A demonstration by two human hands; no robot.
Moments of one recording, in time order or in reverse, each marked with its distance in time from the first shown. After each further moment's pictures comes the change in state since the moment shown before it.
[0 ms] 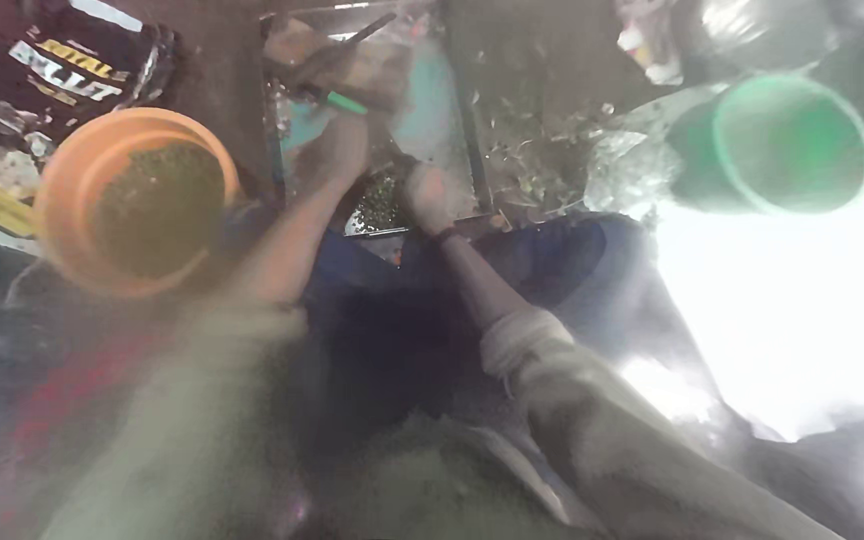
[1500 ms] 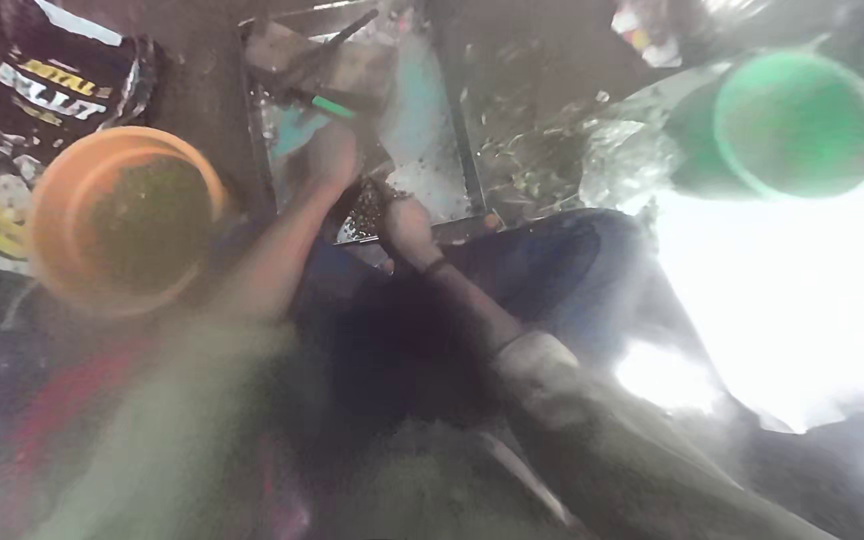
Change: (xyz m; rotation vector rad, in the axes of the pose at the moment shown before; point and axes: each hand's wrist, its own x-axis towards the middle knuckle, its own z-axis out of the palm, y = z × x) left_hand 0.046 0.004 0.032 -0.112 -0.233 -0.146; right_hand -0.031 0.009 0.022 -0.160 -0.102 -0.096
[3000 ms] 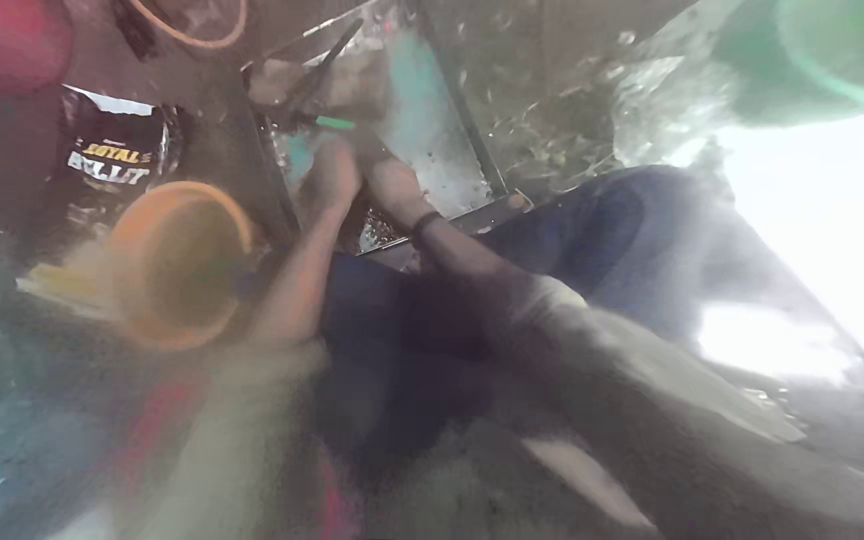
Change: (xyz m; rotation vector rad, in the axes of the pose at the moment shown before) left_hand 0.007 -0.015 0.008 -0.004 0.090 0.060; right_hand 0.052 -0.036 -0.026 0.099 0.055 -0.124
